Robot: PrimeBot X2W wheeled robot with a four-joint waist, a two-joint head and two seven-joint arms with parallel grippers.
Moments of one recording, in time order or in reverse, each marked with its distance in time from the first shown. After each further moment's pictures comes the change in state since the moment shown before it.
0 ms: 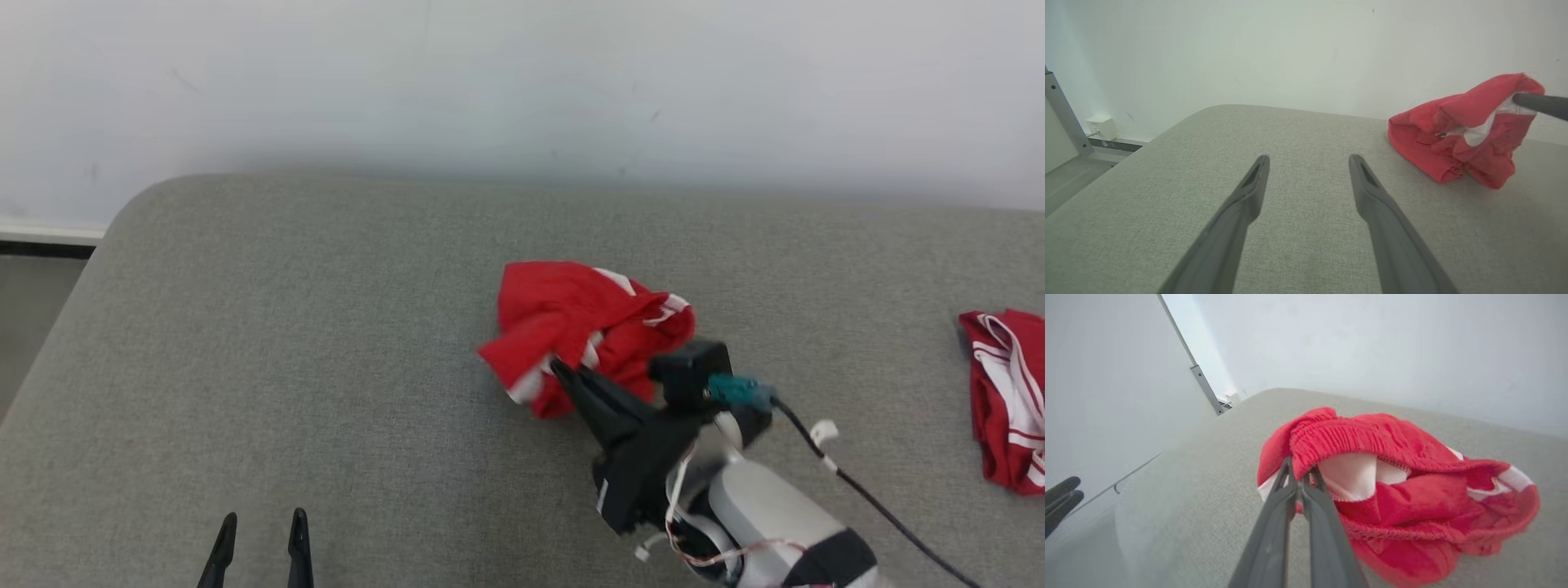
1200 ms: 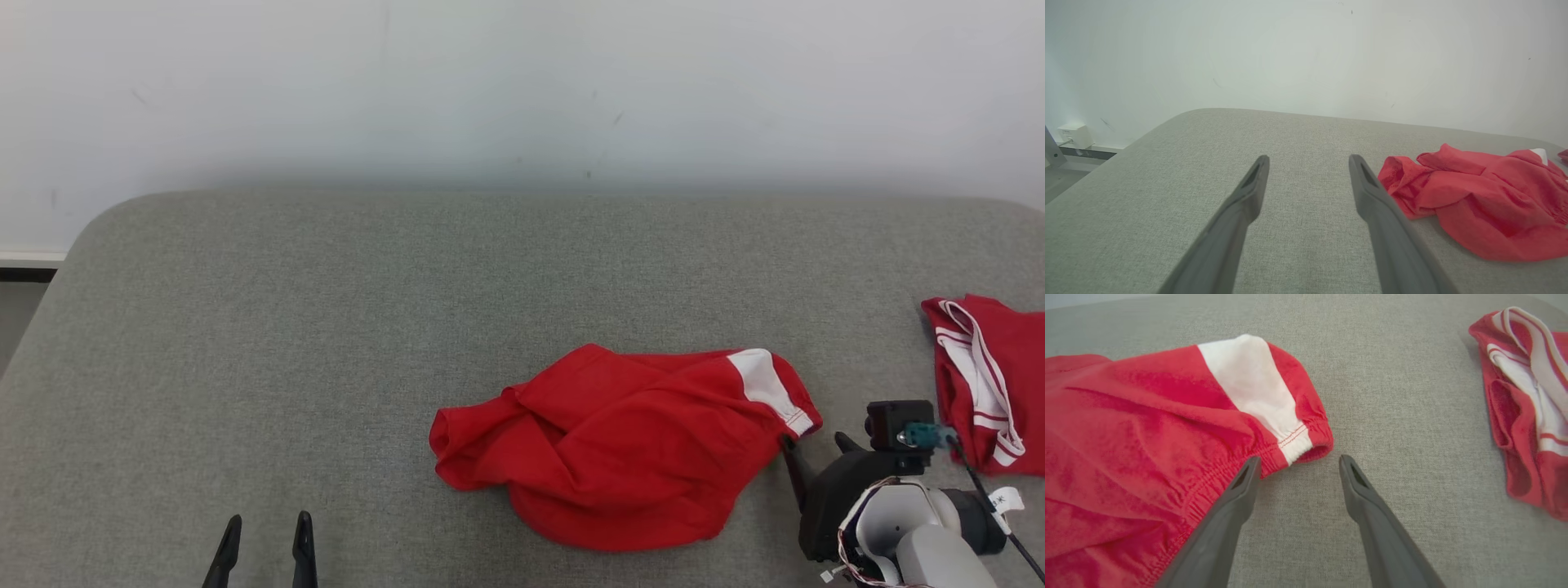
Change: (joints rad) left arm 0.019 0.000 -0.009 -0.015 0.001 -0.003 0.000; right arm 0.175 -0.002 -0.651 0.111 -0.390 0.000 0.222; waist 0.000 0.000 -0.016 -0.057
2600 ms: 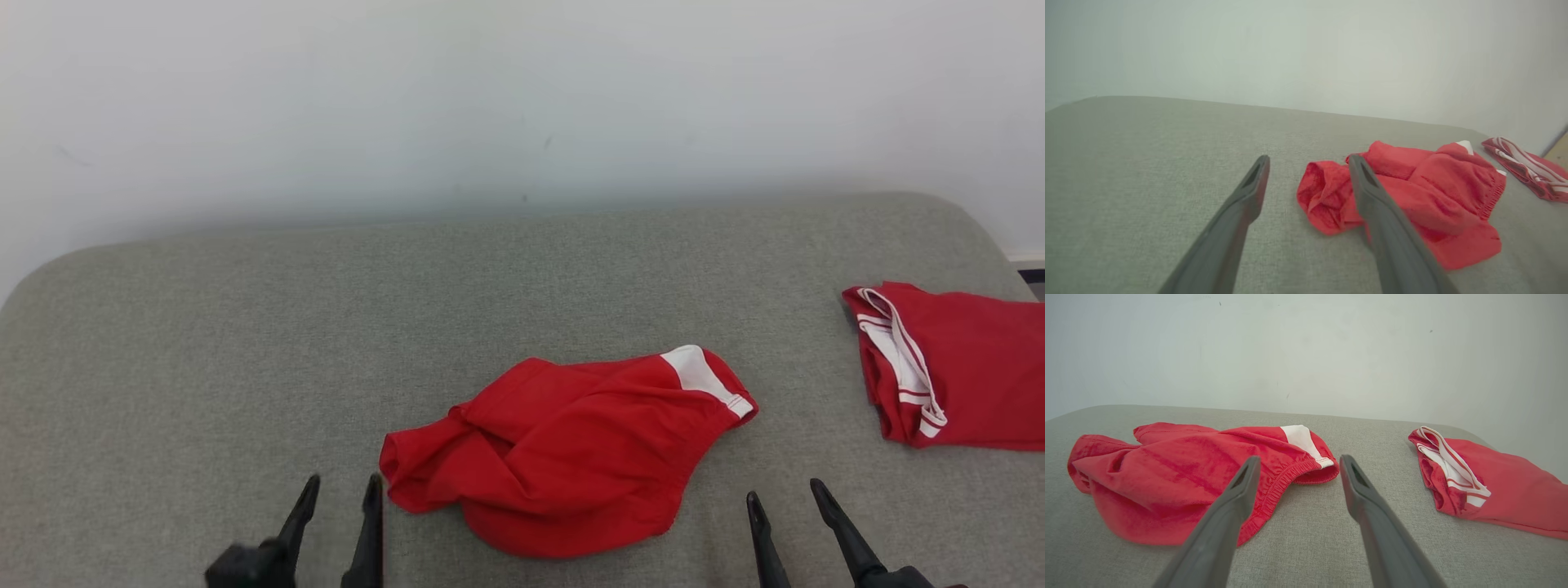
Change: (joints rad) left arm -0.108 0.003 -0.087 0.154 -0.093 -0.011 0.025; right arm 0.456 0.100 0.044 -0.503 -0.191 0.000 -0.477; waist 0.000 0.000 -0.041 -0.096
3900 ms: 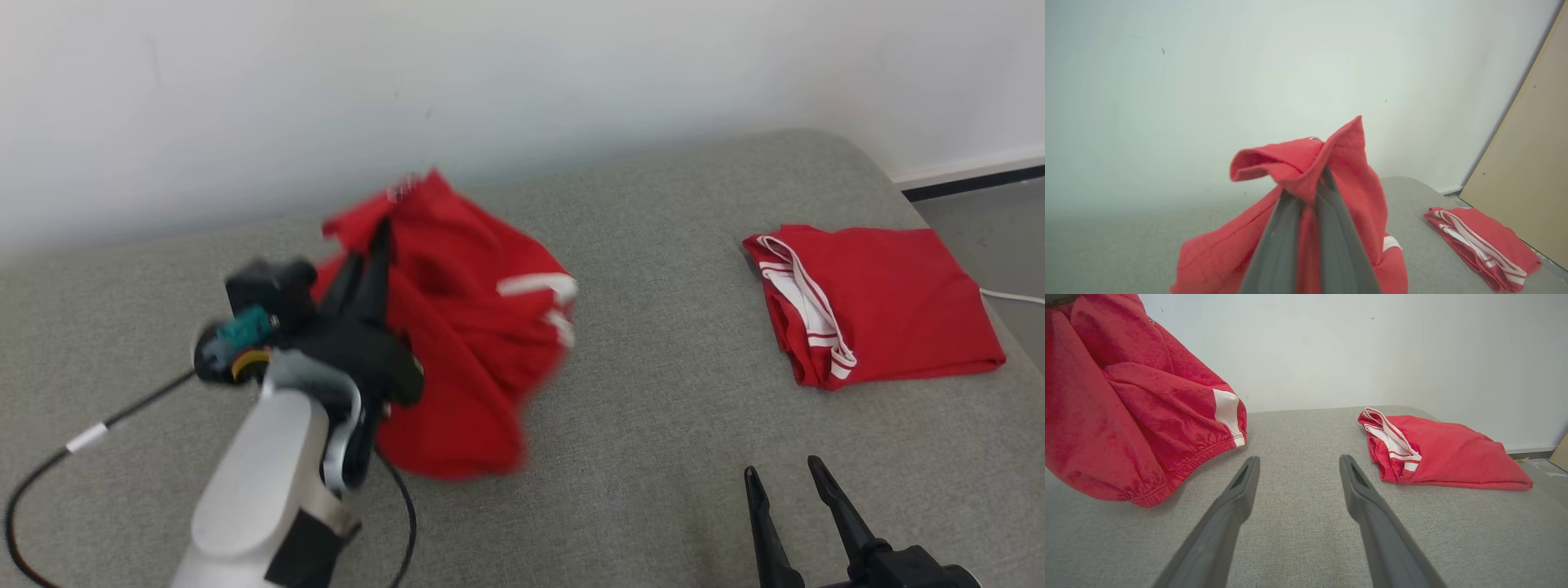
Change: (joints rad) left arm -0.696 0.005 -0.166 0.379 -0.168 0.041 0.095; right arm -0.043 0.001 0.024 0.003 0.071 0.000 -0.004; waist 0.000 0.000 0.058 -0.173
